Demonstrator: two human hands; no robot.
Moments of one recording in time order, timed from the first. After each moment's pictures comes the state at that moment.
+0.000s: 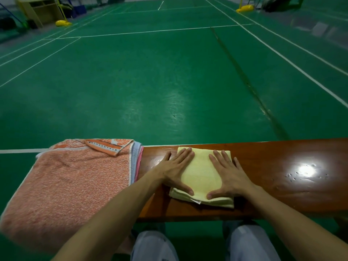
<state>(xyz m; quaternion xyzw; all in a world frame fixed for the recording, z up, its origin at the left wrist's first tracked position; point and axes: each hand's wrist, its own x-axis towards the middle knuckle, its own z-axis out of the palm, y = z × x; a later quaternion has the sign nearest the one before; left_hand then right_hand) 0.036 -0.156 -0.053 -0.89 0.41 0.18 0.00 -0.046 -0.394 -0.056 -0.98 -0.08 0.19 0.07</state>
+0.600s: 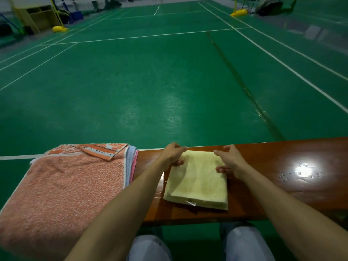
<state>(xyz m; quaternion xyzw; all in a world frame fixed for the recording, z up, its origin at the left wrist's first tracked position) 0.058 -0.206 -0.020 -0.82 -0.04 0.26 -0.51 -0.015 -0.396 -0.014 -0.74 0.33 0.08 0.58</state>
